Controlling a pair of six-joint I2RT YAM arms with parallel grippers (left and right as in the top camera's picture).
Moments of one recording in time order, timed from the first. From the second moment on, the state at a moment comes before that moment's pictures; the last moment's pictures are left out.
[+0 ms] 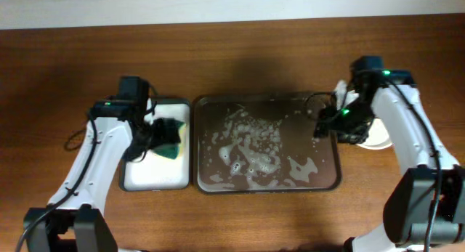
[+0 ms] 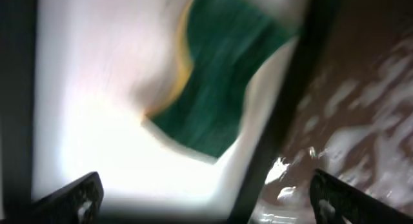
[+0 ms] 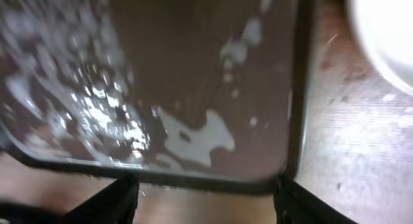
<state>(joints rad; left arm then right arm) -0.07 1.60 1.19 -1.05 0.10 -0.36 -0.04 1.74 1.38 -1.27 -0.25 0.08</state>
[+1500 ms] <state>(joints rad) -0.07 0.57 0.72 -0.85 0.10 -0.25 0.06 0.47 0.92 -1.02 -0.07 0.10</state>
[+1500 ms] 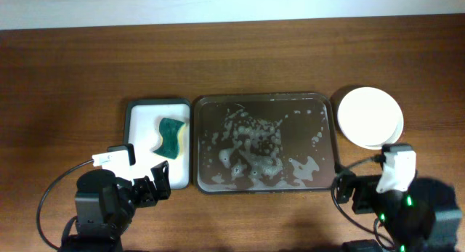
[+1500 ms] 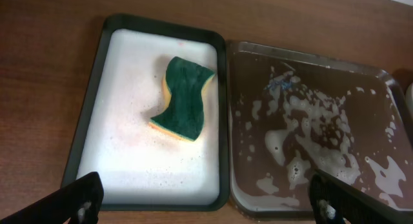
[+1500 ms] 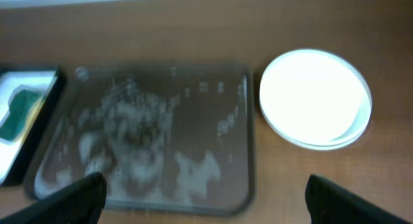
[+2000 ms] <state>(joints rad) -0.07 0.57 0.72 -0.85 0.10 -0.25 0.06 0.02 0.15 -0.06 -0.07 0.09</state>
